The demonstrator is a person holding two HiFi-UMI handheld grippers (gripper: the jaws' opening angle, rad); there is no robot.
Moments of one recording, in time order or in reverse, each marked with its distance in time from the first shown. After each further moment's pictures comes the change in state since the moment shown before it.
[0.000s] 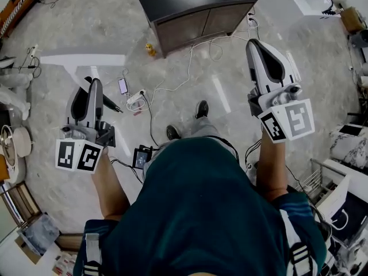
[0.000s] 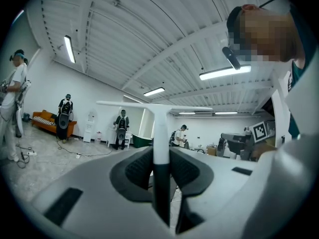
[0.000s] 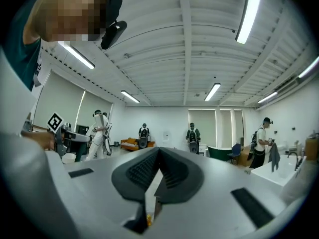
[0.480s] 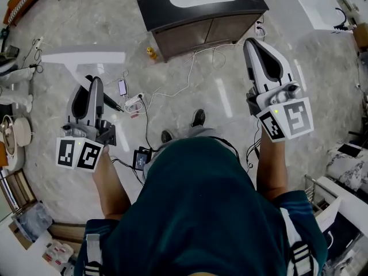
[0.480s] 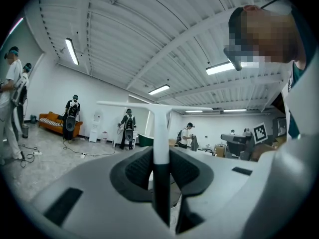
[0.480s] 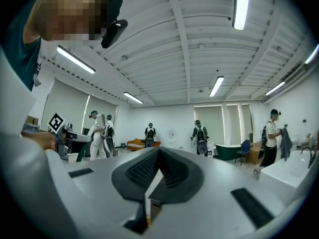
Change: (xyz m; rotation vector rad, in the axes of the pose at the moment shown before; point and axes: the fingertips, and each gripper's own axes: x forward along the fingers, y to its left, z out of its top) left arm 0.088 -0.012 -0.010 0.000 0.017 0.091; right arm 0.062 -0.086 -0.030 0.044 0.004 0.100
